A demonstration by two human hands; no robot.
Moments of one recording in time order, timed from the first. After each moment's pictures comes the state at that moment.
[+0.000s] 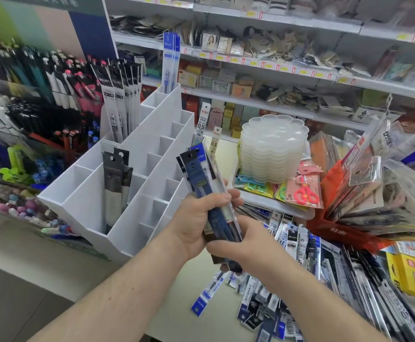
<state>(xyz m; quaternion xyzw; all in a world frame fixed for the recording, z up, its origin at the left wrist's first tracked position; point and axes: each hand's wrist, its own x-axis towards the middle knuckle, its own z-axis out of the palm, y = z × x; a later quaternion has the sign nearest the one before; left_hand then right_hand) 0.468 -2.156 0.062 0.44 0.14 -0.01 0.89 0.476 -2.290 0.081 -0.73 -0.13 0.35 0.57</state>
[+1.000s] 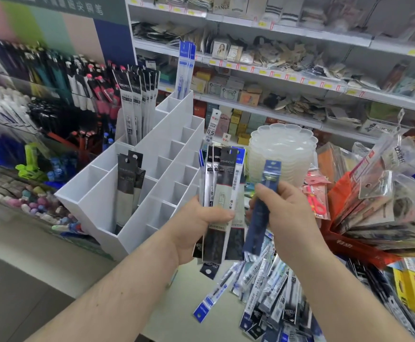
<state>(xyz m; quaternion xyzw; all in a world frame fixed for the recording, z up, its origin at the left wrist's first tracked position) 0.454 -2.132 0.073 0.56 0.12 -0.10 0.82 0.510 -2.282 0.109 -0.69 -0.02 0.15 0.71</state>
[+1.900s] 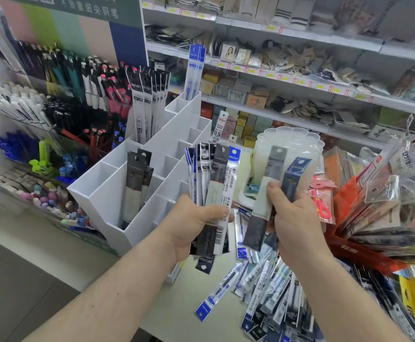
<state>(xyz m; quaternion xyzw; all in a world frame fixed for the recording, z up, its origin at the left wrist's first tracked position) 0.444 -2.124 0.075 0.59 0.18 -0.02 0.79 0.504 -2.281 0.111 -0.62 0.00 0.16 0.77</state>
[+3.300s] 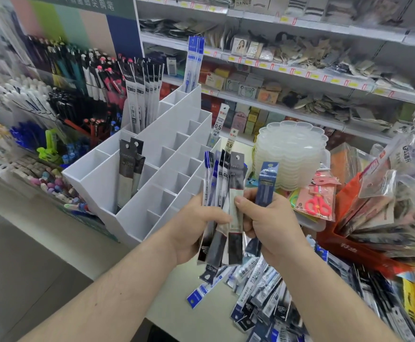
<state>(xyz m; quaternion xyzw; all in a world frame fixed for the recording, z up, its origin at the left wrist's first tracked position) 0.443 -2.160 0.075 0.55 0.10 -0.07 0.82 0.509 -2.293 0.087 -0.68 -0.05 0.25 0.69</state>
